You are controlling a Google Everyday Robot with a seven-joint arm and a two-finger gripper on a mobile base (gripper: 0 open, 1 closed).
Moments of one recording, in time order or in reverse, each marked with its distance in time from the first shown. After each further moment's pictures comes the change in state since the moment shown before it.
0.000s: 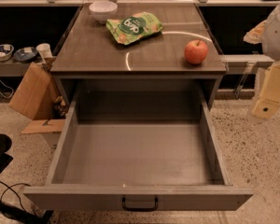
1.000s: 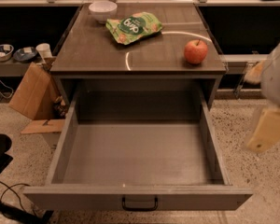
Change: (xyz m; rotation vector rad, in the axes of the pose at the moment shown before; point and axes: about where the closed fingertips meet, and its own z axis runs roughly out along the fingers) arm 0.017 0.046 0.025 0.035 0.070 0.021
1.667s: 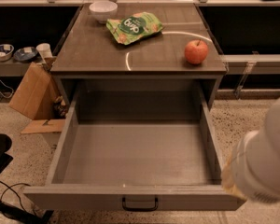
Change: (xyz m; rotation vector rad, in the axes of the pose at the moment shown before) arm 0.013 0.113 0.076 -0.034 0.072 -0.025
